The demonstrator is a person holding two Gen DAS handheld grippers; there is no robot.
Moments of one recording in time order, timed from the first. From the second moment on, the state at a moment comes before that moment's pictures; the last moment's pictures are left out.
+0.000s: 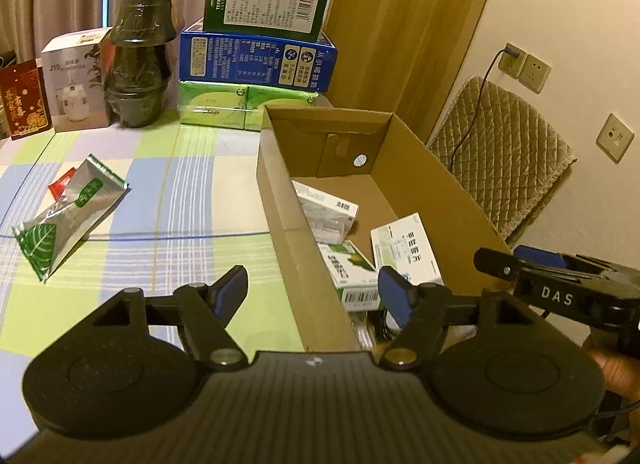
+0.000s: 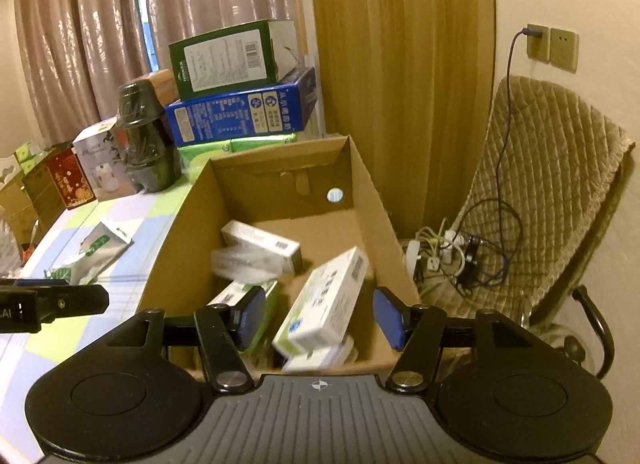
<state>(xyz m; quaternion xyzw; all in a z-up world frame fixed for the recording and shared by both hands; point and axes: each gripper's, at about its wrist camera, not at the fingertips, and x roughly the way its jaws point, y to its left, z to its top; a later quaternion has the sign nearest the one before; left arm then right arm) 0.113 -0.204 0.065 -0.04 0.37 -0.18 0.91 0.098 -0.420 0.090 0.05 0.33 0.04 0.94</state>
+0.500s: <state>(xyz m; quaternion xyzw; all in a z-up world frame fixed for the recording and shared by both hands) 0.060 -0.171 0.080 -0.04 0.37 -0.17 0.91 0.041 -0.384 0.110 0.03 0.32 0.05 0.95</state>
